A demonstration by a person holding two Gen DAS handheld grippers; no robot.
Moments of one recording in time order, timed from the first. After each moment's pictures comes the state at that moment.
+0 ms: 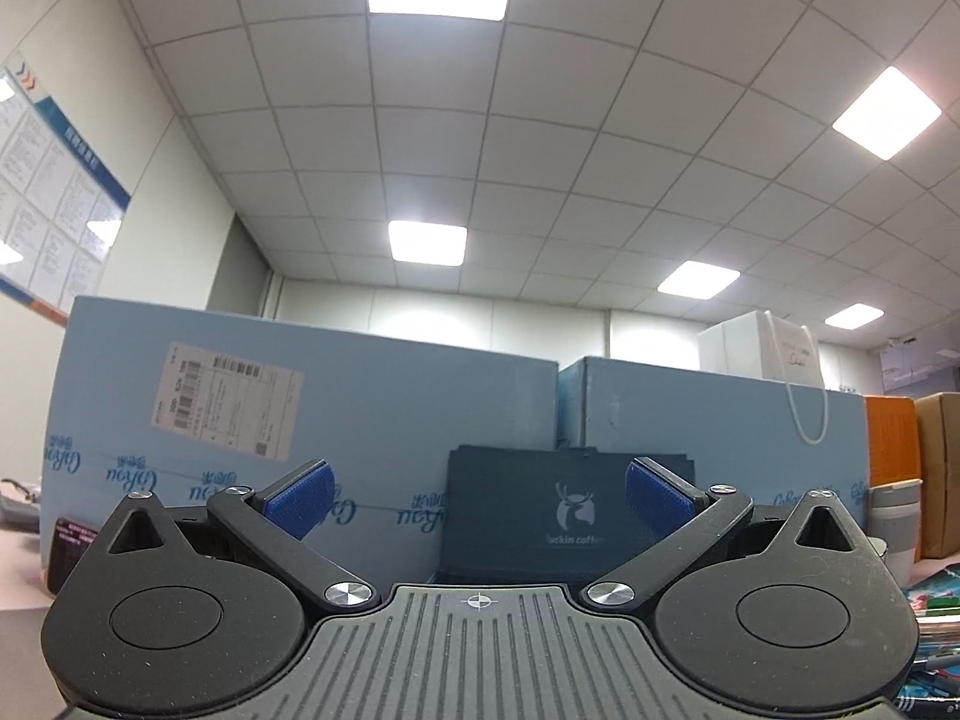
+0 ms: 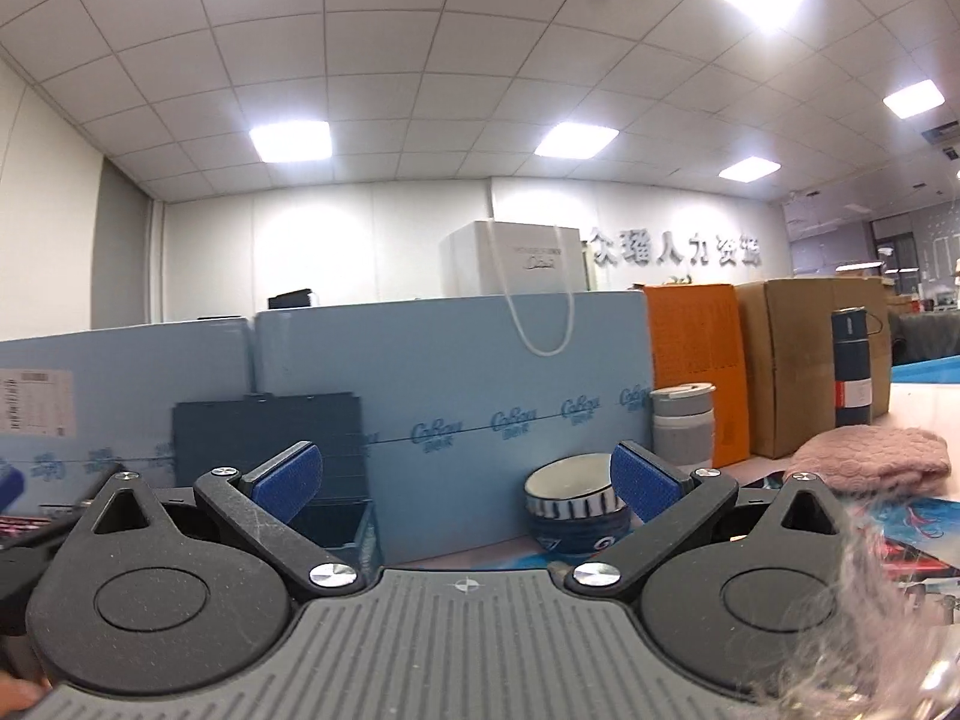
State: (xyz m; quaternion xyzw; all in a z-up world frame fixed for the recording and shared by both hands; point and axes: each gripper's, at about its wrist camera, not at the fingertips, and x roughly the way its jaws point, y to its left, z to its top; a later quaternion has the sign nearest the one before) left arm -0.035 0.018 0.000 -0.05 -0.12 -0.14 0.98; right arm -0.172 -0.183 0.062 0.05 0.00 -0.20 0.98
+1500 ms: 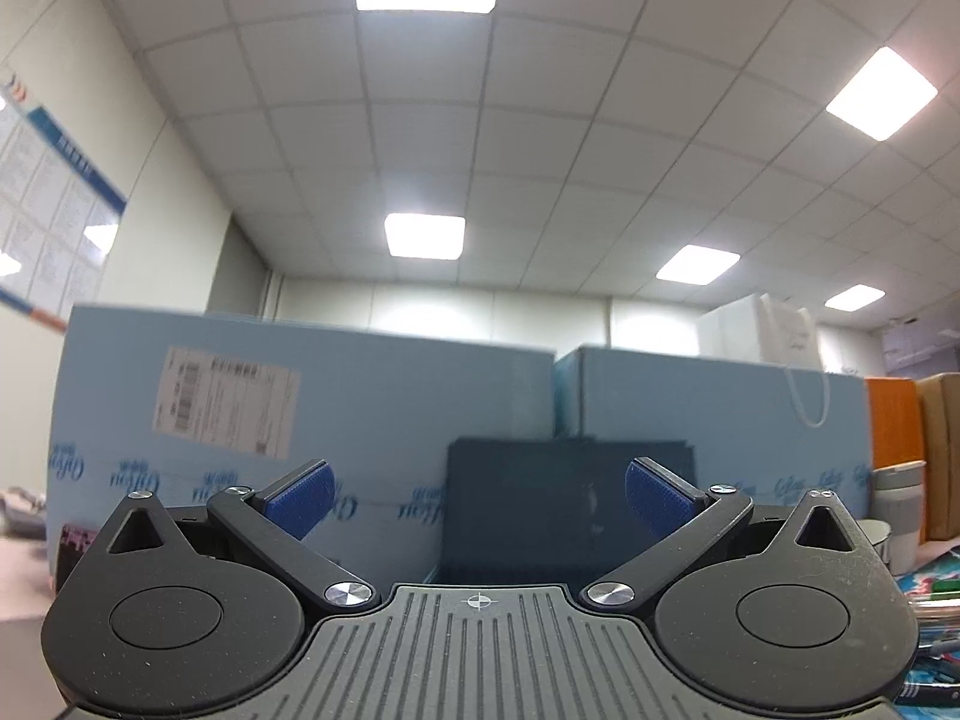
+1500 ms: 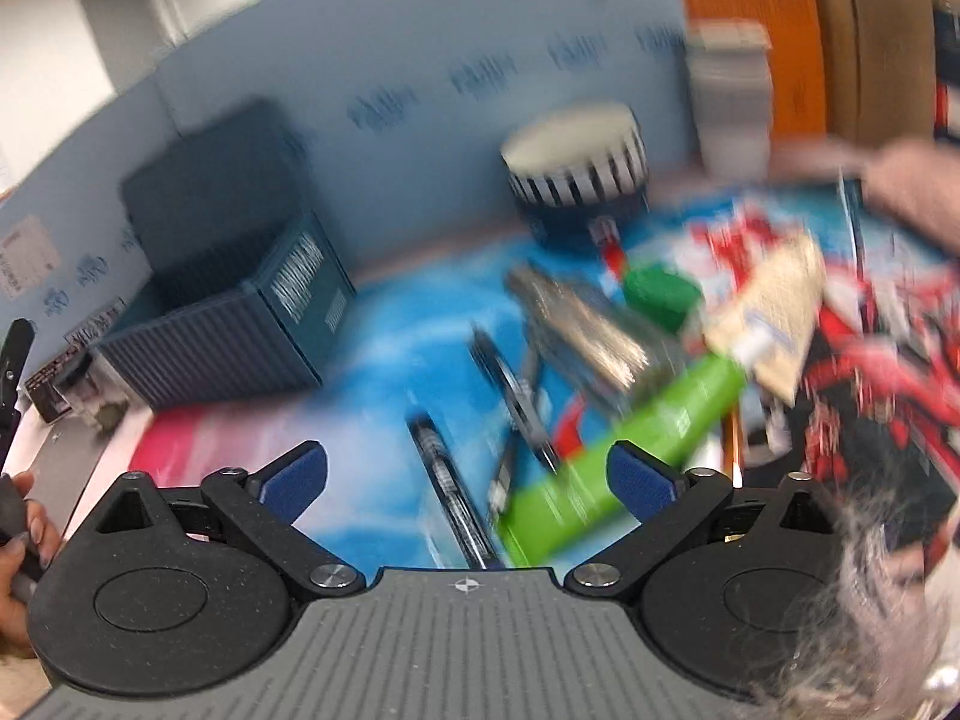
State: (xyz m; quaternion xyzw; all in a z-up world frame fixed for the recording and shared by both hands) left arm -0.034 0.013 0.001 -0.04 -0.10 -0.14 0.98; right arm -0.115 -0.328 0.034 0.20 0.37 -0.07 0.90
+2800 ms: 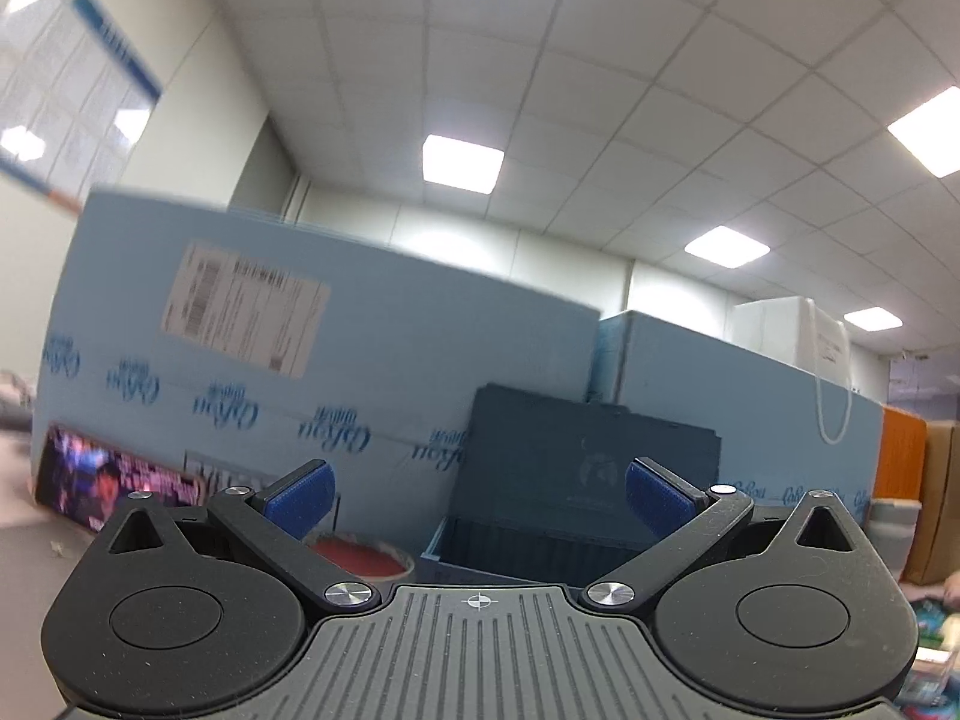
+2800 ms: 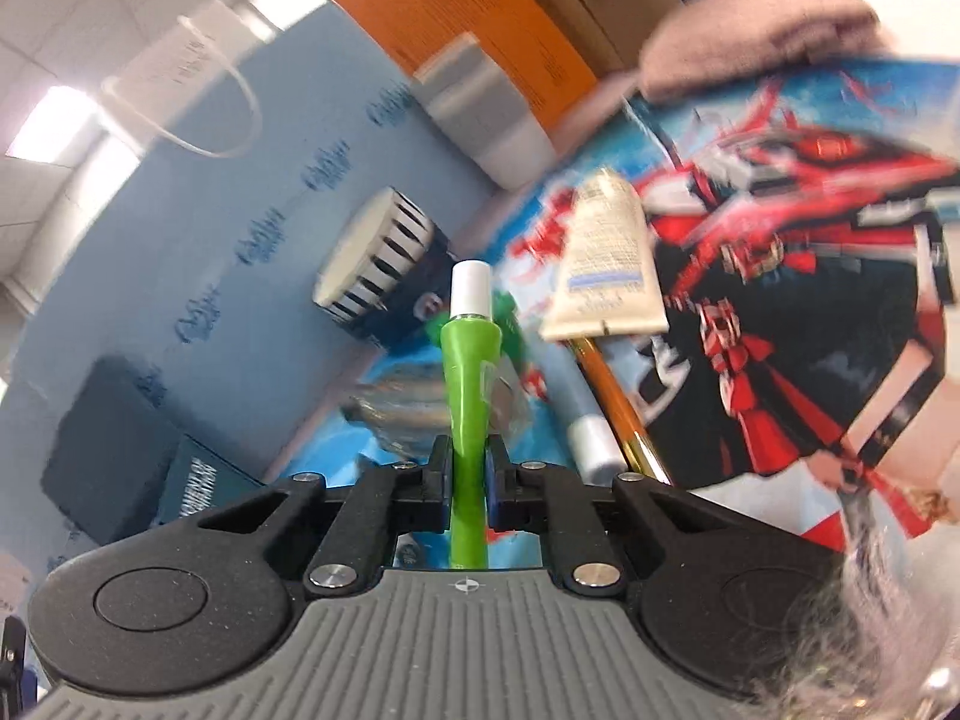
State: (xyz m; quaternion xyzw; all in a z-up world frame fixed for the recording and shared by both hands) left arm -0.002 0.038 0.013 -0.12 -0.01 -0.15 0.98; right arm -0.154 -0.361 -0.007 0.40 0.18 -0.22 0.87
